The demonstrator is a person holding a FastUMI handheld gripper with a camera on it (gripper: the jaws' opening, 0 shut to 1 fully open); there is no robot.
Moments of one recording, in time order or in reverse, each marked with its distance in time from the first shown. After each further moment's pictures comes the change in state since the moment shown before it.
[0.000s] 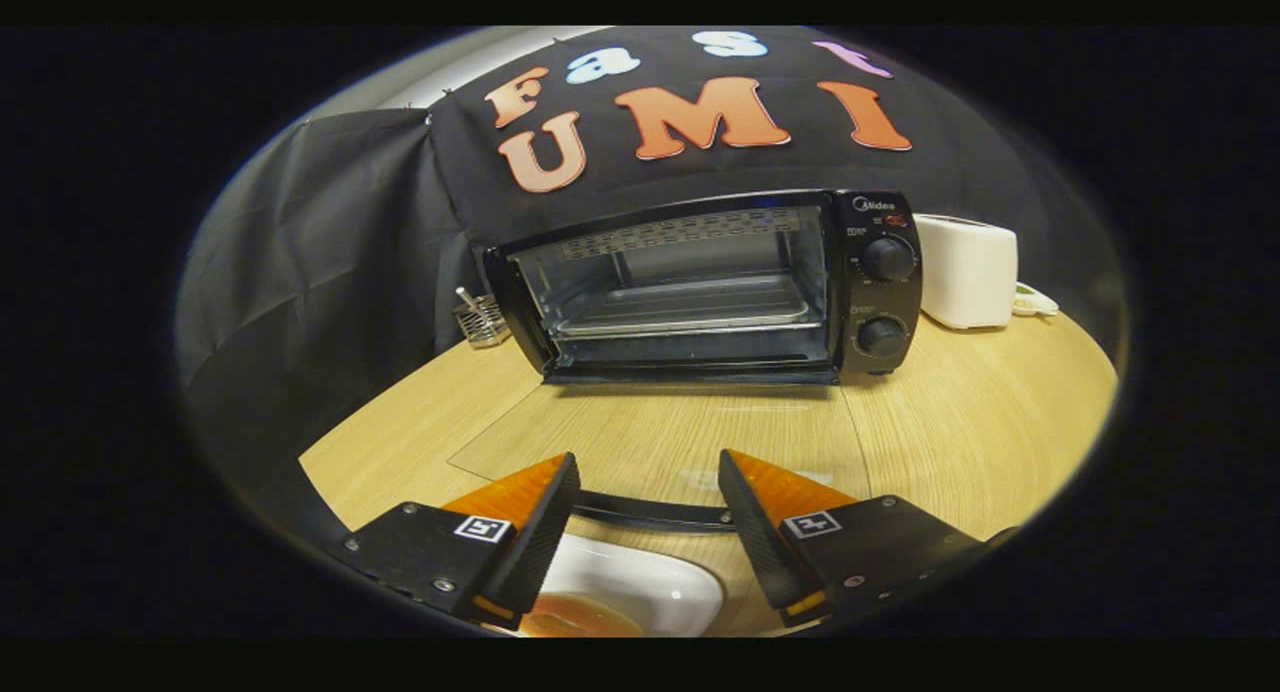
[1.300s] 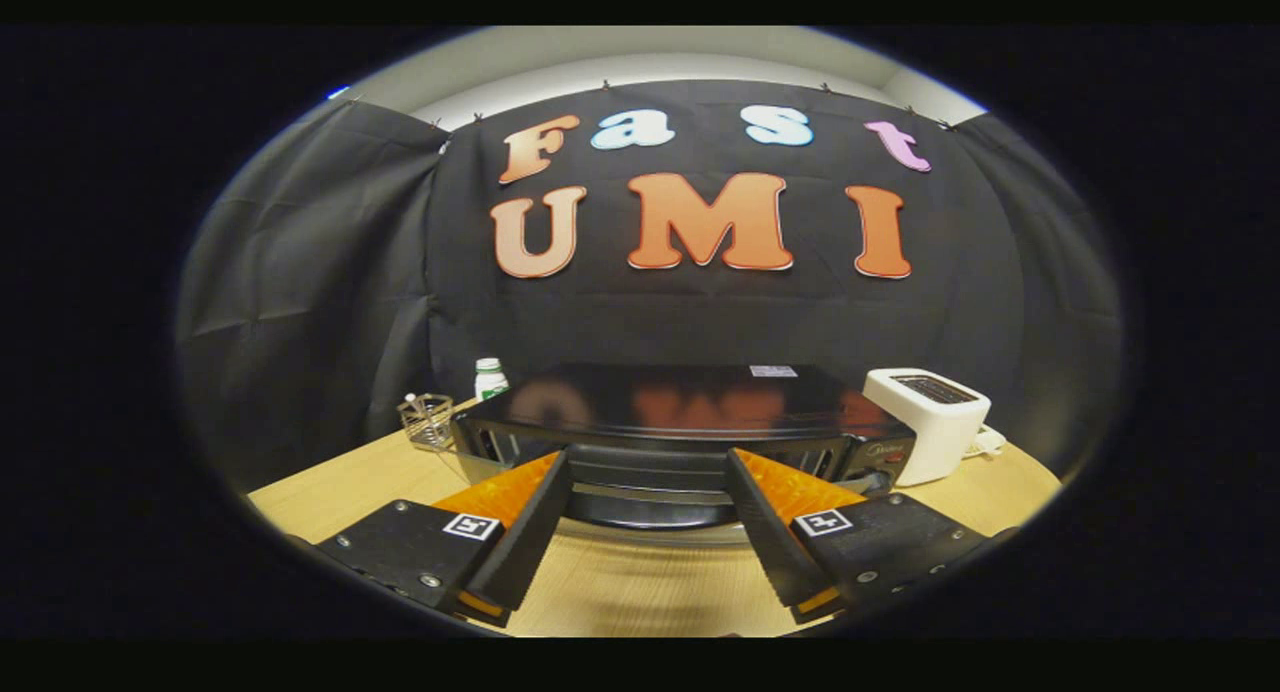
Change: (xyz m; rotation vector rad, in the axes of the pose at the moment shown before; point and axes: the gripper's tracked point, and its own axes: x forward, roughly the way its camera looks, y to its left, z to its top) arm 0.014 0.015 0.164 -0.161 -0.329 -0.186
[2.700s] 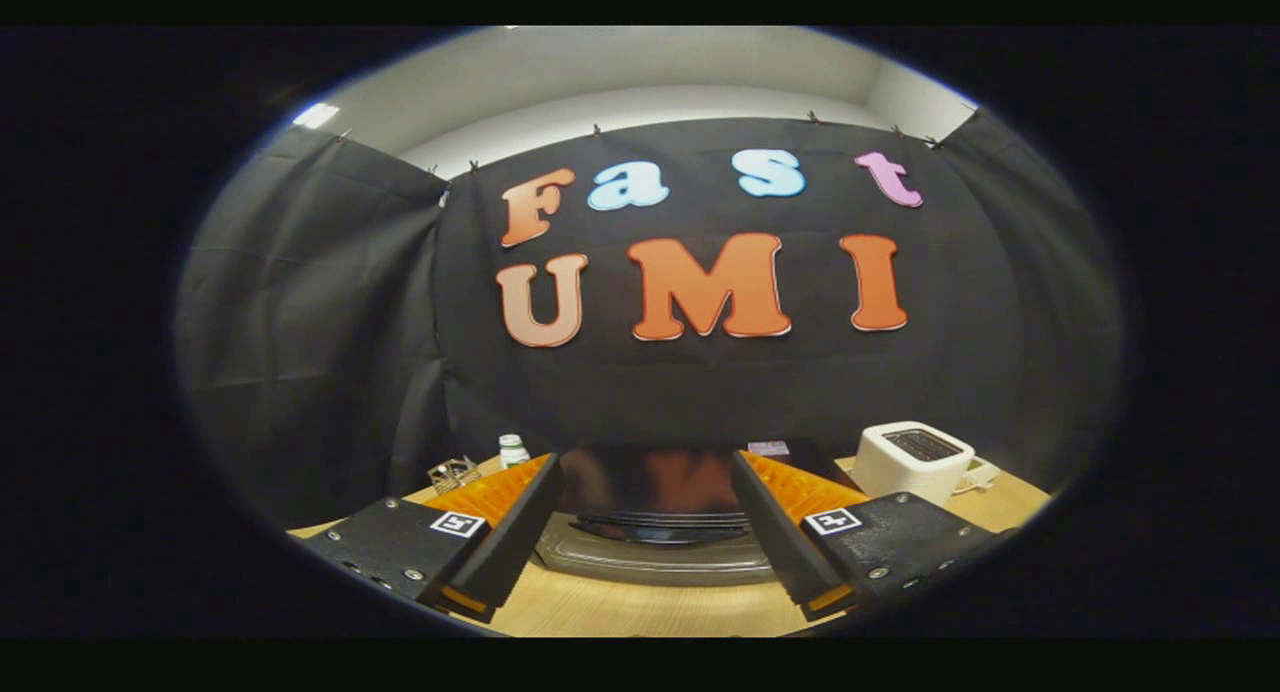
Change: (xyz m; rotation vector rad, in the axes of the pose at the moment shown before) arm -0.001 -0.009 0.091 0.068 -0.154 0.009
